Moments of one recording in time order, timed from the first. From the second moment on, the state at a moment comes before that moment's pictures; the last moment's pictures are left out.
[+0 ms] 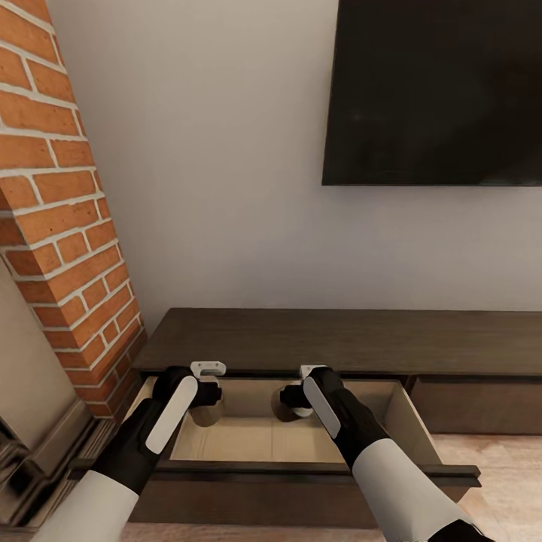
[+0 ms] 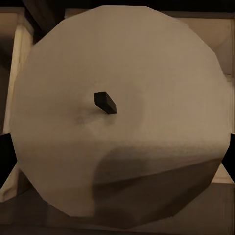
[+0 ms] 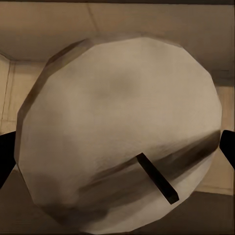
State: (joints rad) left arm -0.60 0.01 -0.30 -1.23 0.68 1.04 0.65; right arm -0.74 0.17 0.29 -0.80 -0.46 0.85 -0.37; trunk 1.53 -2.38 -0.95
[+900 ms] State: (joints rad) left arm -0.60 -0.03 -0.31 -1.22 0.67 1.05 0.66; right arm -0.85 0.17 0.29 -0.50 -0.61 0.71 -0.38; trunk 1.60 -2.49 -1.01
